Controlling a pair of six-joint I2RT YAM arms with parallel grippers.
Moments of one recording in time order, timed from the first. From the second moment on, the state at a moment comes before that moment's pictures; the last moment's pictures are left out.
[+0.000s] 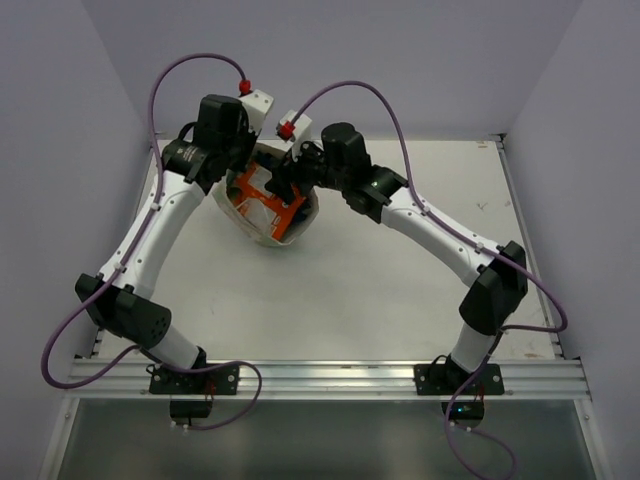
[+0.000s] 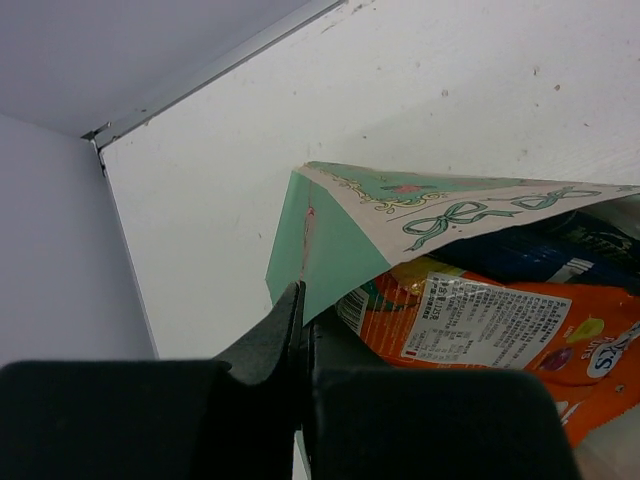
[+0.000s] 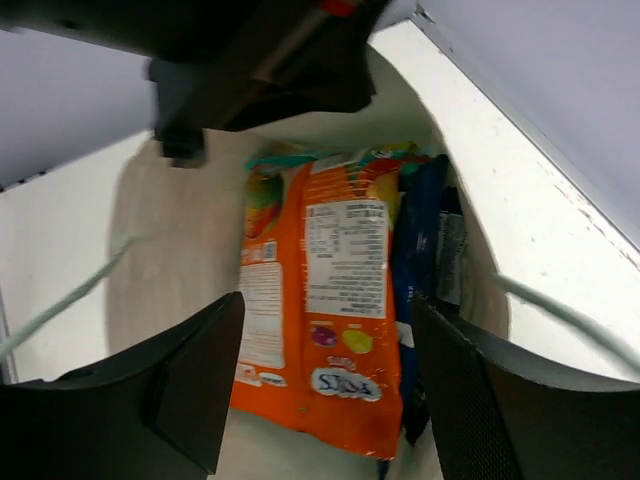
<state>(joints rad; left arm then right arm) -0.37 1.57 1.77 -0.81 -0.20 0.23 0.78 1.73 1.70 -0.22 -0.28 -0.05</state>
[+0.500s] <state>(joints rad) -0.42 1.60 1.81 -0.83 -0.24 0.25 0.77 1.87 1.73 -0.19 -0.26 -0.05</state>
